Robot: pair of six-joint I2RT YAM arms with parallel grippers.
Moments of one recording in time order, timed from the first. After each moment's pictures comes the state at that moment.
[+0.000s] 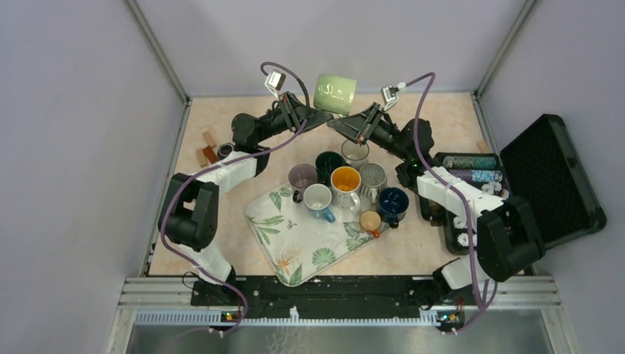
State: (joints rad) left arm -0.36 1.71 1.11 1.23 0.90 -1.49; right arm 0.48 1.45 0.94 0.82 -0.55 1.23
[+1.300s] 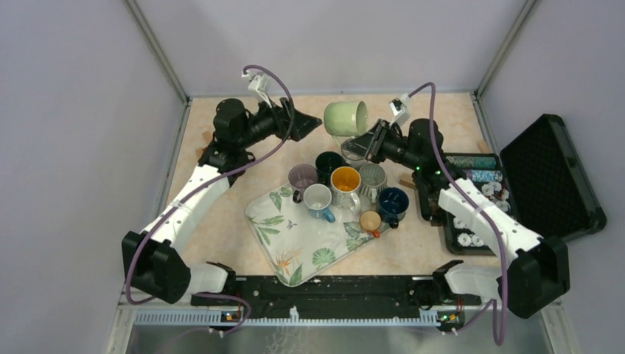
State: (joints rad) left arm -0.36 1.34 1.16 0.18 0.59 -0.59; right arm 0.48 1.23 0.96 0.14 -0.43 0.86
